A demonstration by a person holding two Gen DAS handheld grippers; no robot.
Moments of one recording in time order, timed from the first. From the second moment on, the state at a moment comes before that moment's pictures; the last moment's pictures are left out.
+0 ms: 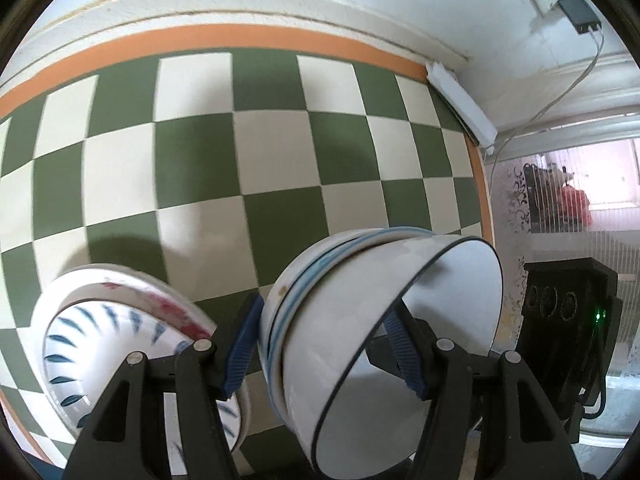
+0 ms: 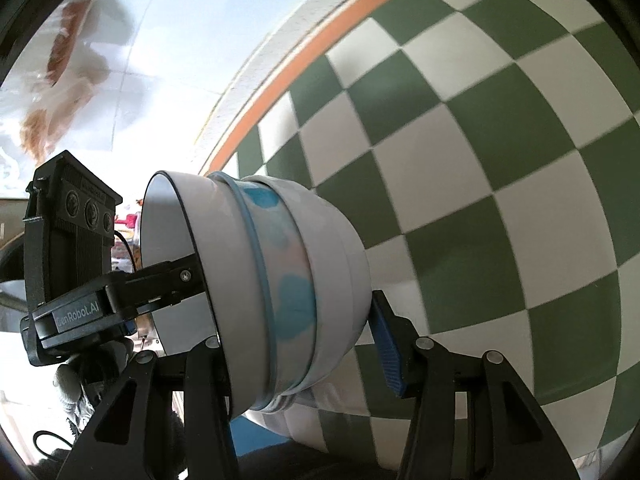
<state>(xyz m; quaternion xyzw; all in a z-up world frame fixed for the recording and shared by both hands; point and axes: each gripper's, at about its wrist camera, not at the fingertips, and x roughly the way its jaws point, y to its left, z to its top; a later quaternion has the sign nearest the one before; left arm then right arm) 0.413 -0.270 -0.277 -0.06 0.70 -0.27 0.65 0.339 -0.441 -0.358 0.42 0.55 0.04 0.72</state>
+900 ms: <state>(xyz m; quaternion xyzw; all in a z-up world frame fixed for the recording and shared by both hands) 0.392 -0.089 -0.281 -0.15 0.69 -0.14 0.69 0.406 -0.274 -0.384 0.34 0.62 0.17 0.69</state>
